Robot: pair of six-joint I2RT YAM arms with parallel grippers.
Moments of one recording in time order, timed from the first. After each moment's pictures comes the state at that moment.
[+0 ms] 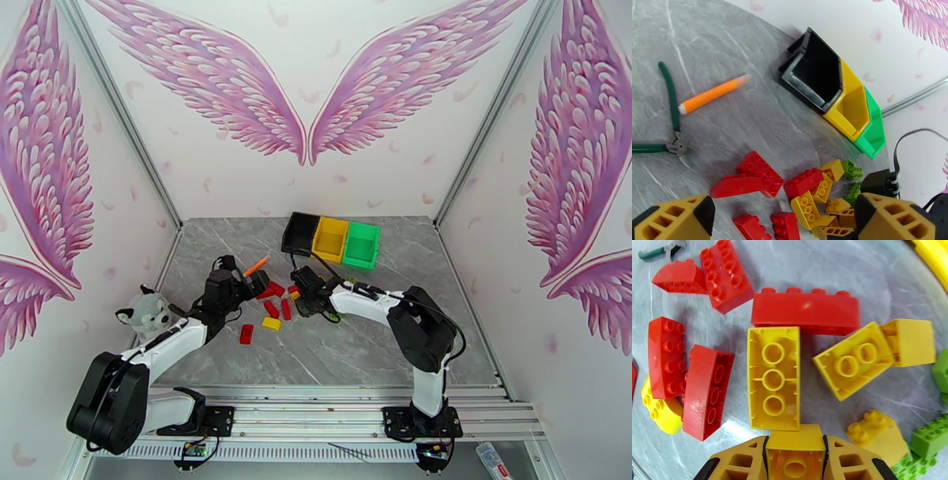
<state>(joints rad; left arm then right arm) -0.35 1.29 0.60 0.23 0.12 -0.74 0.77 1.87 1.26 -0.46 0.13 0.25</state>
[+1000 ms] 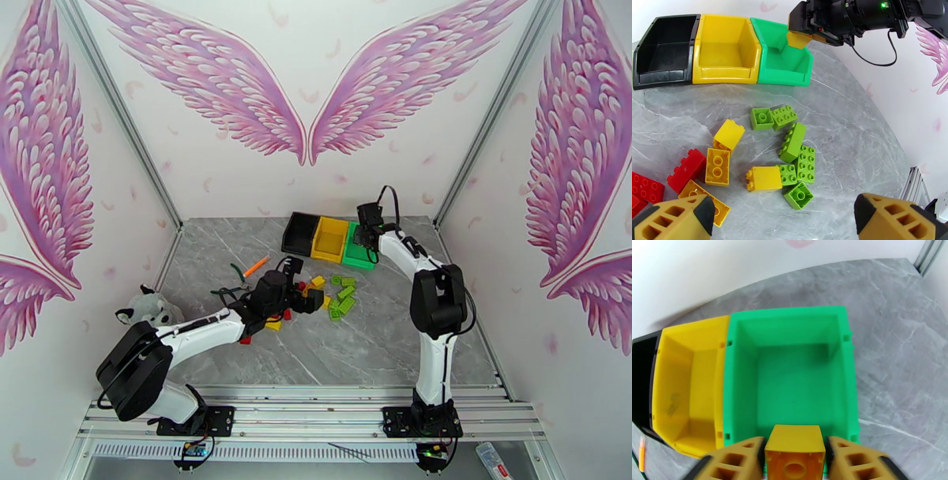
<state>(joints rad) -0.74 1.49 0.82 0.21 0.07 -0.44 0.22 2.10 1.79 -0.57 0.25 0.43</state>
